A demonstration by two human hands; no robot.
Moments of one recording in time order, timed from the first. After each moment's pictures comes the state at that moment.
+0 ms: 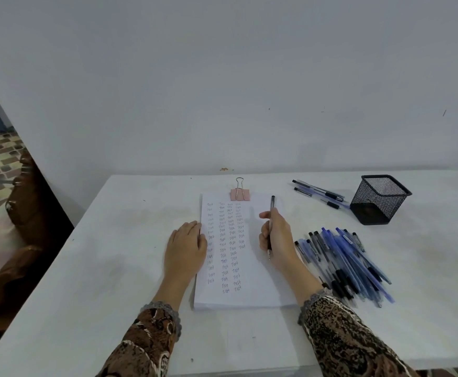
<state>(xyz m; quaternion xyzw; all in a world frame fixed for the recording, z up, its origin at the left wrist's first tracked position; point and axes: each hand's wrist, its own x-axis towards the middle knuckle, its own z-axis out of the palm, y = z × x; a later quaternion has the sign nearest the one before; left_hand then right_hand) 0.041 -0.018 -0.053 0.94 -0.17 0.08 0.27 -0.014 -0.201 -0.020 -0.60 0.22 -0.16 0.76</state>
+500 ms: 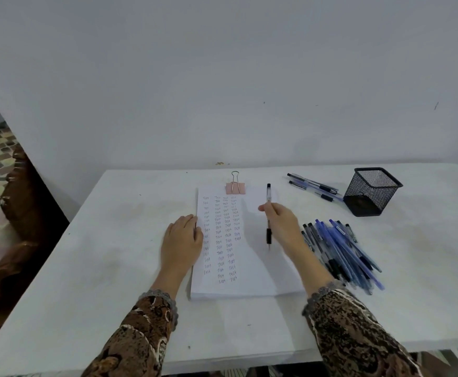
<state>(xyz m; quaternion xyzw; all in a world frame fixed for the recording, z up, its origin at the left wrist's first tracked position) 0.042 -0.018 -0.055 0.94 -0.18 0.08 0.26 -0.032 -0.213 0.007 -0.81 0.23 -0.13 0.52</state>
